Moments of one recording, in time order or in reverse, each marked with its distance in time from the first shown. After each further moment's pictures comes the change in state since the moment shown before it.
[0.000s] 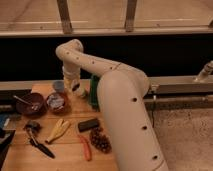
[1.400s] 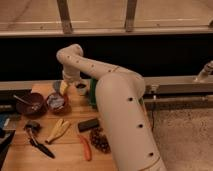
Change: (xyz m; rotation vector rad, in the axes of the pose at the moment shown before) arm 0.006 0.010 0.038 -0.059 0.041 -0.011
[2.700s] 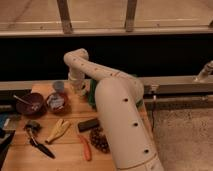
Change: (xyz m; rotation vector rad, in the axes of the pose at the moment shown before) arm 0.015 -0.028 0.027 -0.032 0.038 0.081
